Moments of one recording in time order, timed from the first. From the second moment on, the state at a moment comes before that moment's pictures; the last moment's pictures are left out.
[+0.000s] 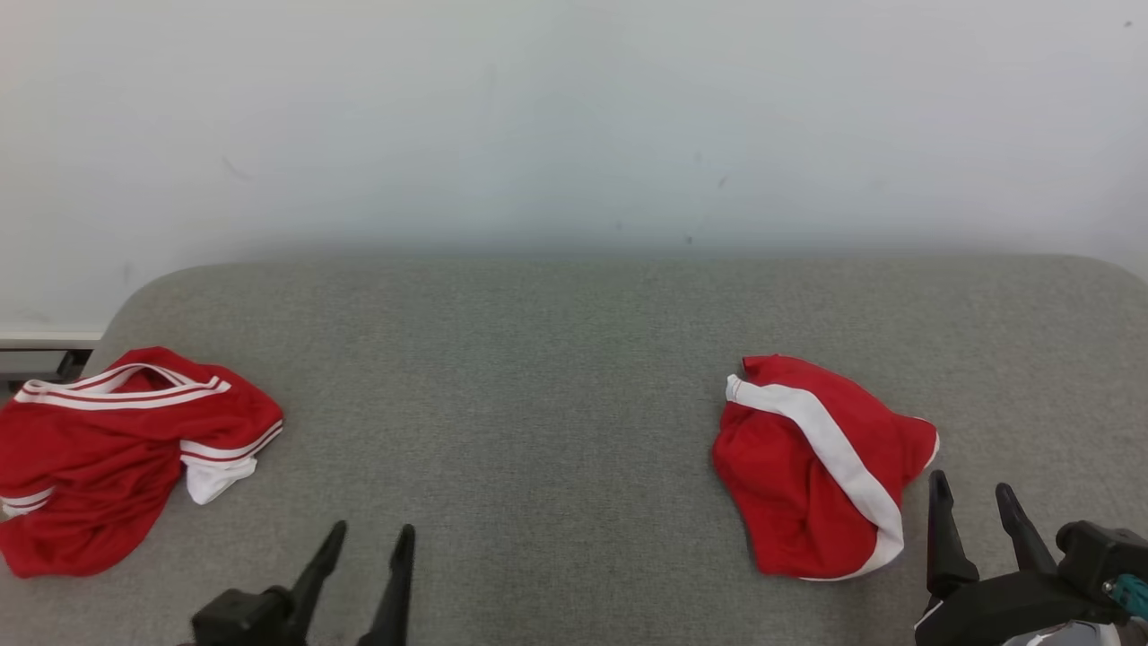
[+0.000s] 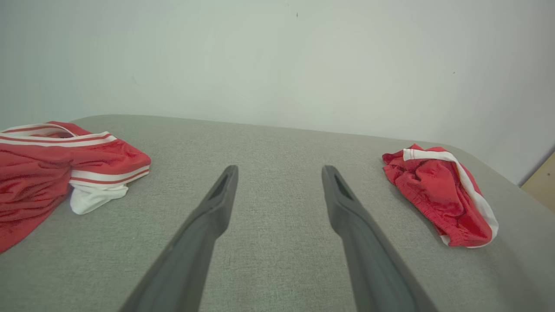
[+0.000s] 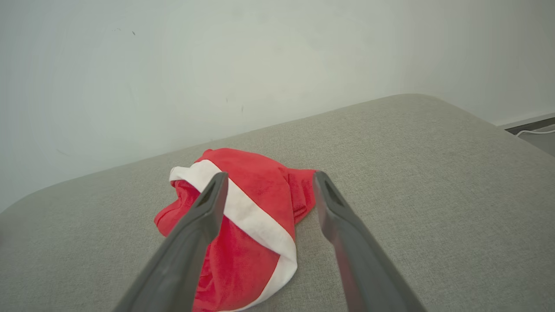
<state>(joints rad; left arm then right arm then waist) 0.03 0.28 -0.42 -0.02 -0.42 0.12 -0.10 0.10 -0.05 -0.10 0.03 0.35 -0.12 0.00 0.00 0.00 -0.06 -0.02</state>
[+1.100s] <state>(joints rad) -0.35 0.10 -0.70 0.37 -0.42 -0.05 0.22 0.00 -0.05 -0.04 0.01 0.34 -0.12 0.03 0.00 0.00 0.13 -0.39</state>
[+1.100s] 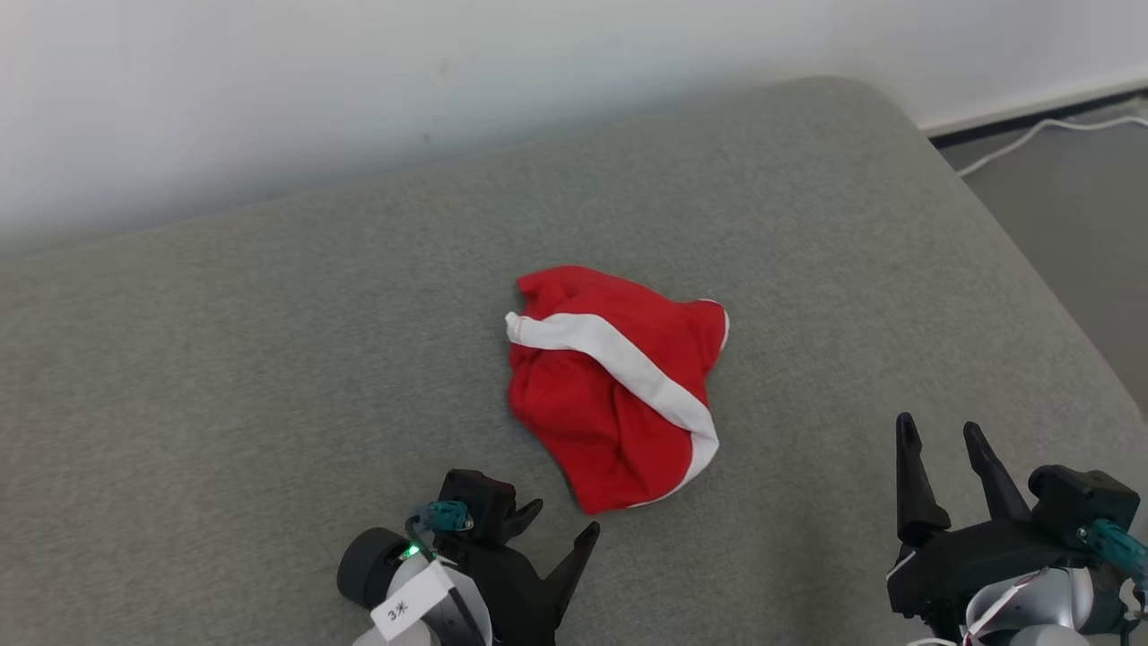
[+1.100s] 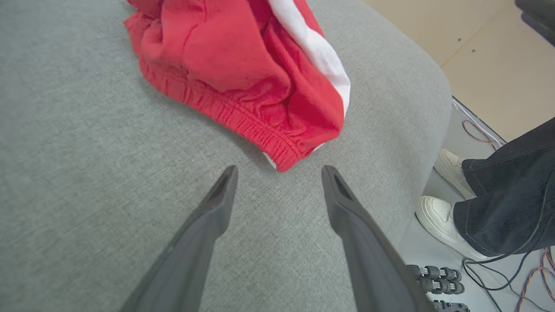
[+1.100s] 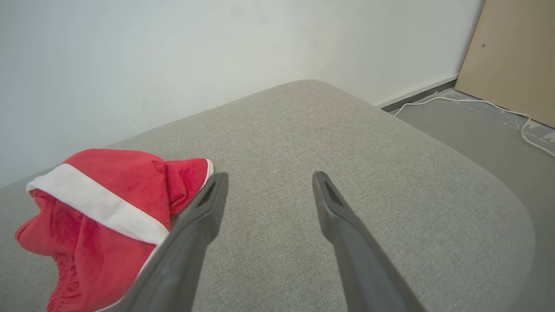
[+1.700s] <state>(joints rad) -0.44 0.06 -0.71 0.53 -0.42 -0.07 0.20 -0.03 -0.04 -0.03 0.05 0.36 -0.12 -0.01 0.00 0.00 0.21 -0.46</state>
